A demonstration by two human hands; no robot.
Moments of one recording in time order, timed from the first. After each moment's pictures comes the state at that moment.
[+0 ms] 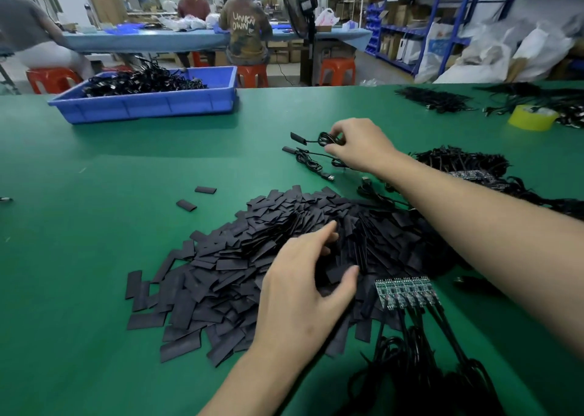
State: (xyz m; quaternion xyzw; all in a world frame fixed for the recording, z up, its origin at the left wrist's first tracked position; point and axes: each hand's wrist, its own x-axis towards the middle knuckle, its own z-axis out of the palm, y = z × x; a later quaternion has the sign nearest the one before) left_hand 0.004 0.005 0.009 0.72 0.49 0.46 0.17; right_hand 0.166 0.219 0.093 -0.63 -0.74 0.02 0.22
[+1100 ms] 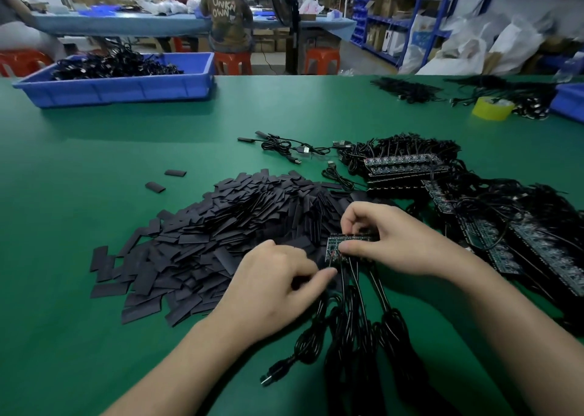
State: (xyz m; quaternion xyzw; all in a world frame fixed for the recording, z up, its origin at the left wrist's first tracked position) left_hand 0.013 -0.010 0.010 0.86 0.41 0.29 0.08; right_hand 0.241 0.014 0.057 -0.54 -0.77 0.28 0.20
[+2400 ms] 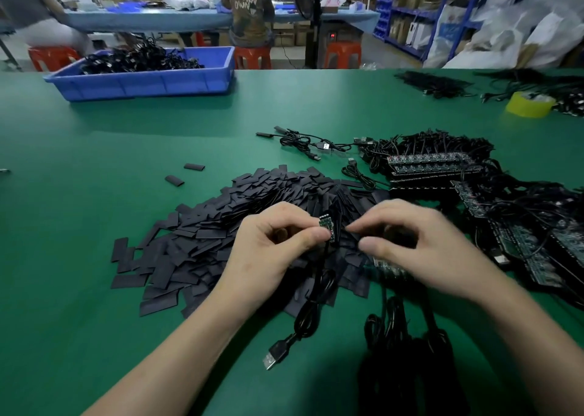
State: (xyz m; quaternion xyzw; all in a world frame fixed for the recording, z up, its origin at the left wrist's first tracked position) left_hand 0.000 0.004 0.030 0.63 0.35 0.53 0.44; right_hand 0.239 -0.002 0.055 -0.48 -0.79 0.24 0.30
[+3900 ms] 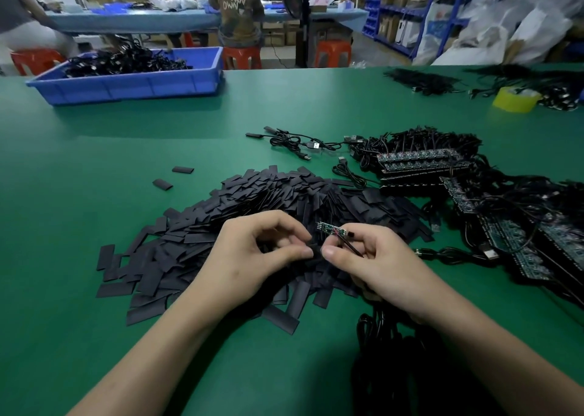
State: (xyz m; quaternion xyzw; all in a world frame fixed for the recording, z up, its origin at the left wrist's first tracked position) left_hand -0.017 0.014 0.029 0.72 0.40 0.41 0.38; right_hand 0.203 -0.010 0.026 -0.48 -0.64 0.48 0.36
